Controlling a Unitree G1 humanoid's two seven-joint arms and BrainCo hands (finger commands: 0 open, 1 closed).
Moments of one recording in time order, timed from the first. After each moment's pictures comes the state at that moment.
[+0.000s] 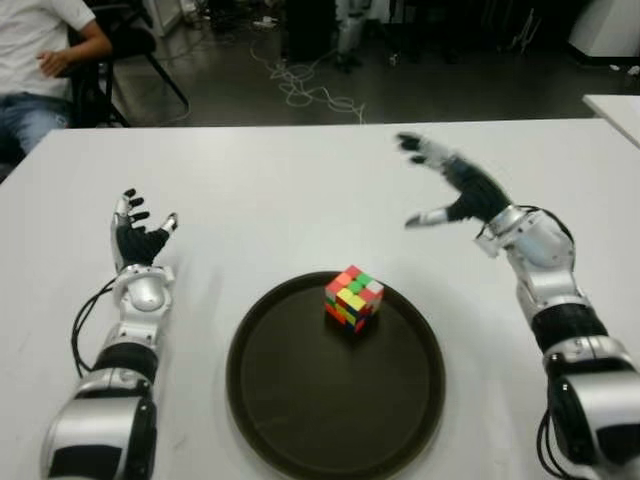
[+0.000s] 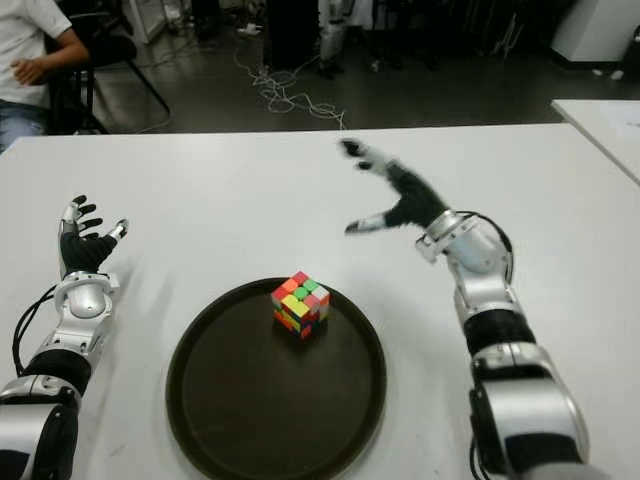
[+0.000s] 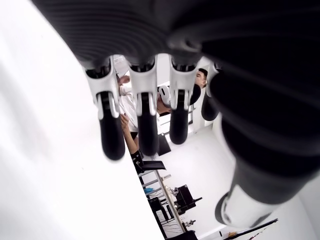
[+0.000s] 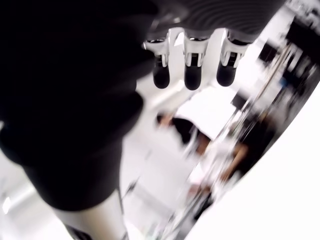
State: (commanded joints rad) left arm -0.56 0.26 0.10 1.09 0.16 -0.36 0.49; right arm -0.69 -0.31 -0.05 0.98 0.02 -0.74 0.38
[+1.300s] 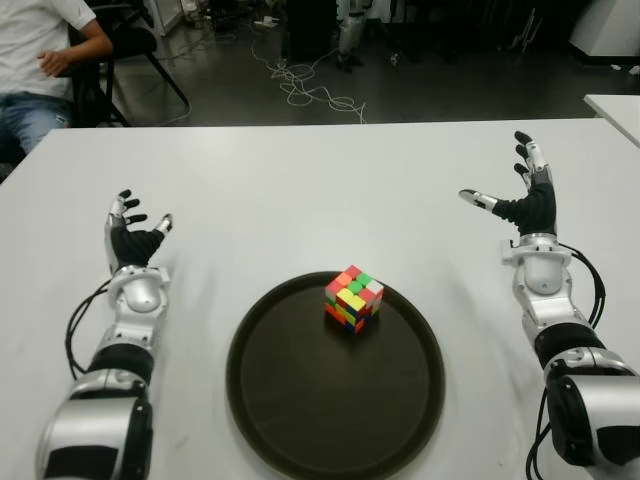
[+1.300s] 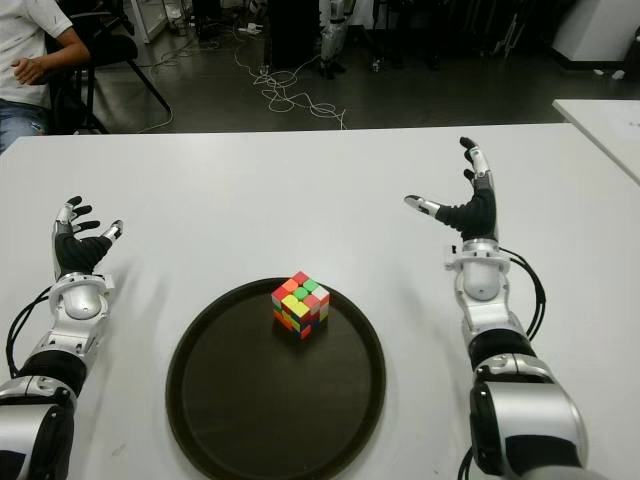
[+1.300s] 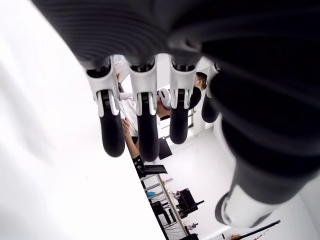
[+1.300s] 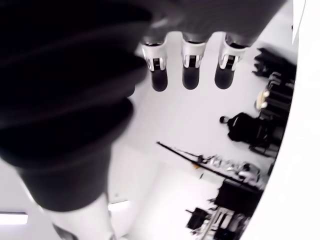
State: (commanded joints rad) left arm -0.54 0.28 0.09 1.08 0.18 -0.38 0.49; right arm -0.65 -0.27 -0.08 1.18 -0.16 -0.70 -0.28
